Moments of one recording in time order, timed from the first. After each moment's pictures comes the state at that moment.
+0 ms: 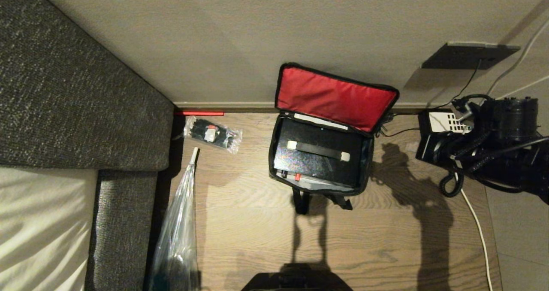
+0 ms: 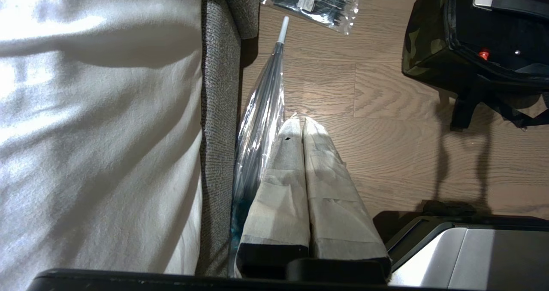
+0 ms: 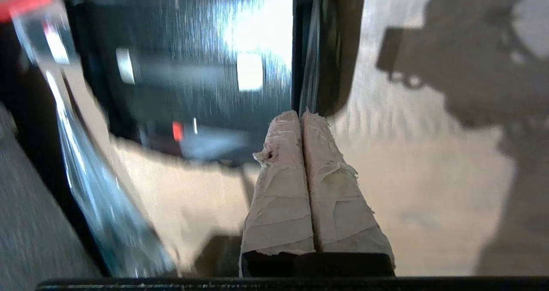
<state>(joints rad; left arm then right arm) 0.00 0.00 0.00 0.00 0.00 0.00 0.13 1.65 -0.78 -0.49 0.11 0.35</state>
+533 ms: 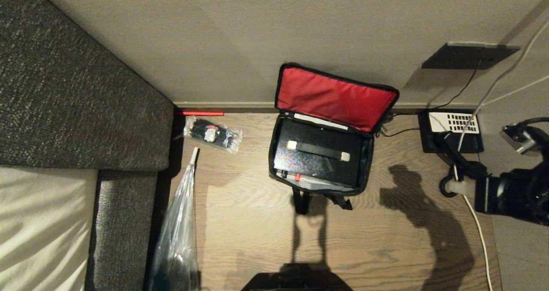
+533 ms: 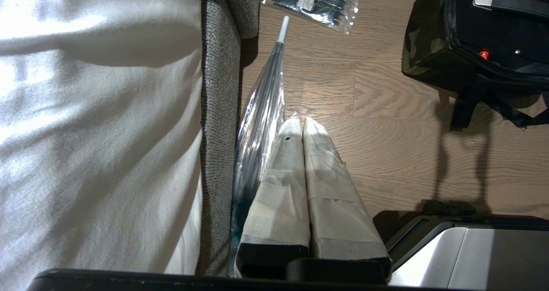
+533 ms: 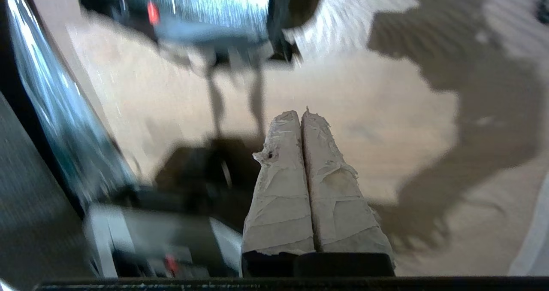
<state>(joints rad) 0.00 0.00 0.00 0.00 0.00 0.00 0.12 1.24 -0.61 -0.10 0.11 0.18</state>
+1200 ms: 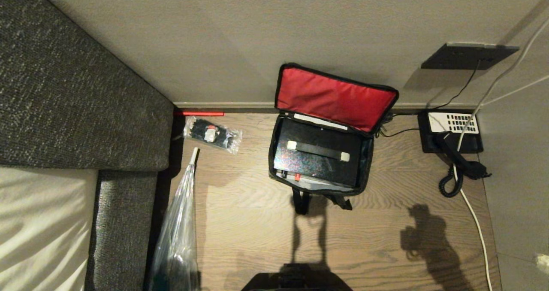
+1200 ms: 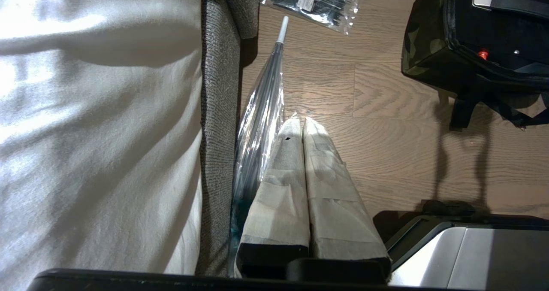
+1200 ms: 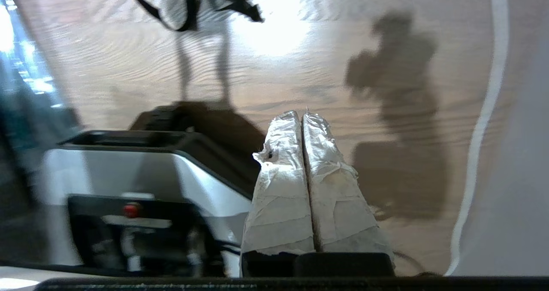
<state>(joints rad) 0.00 0.00 0.00 0.00 0.00 0.00 0.05 0.63 -0.40 0.21 0.08 0.06</state>
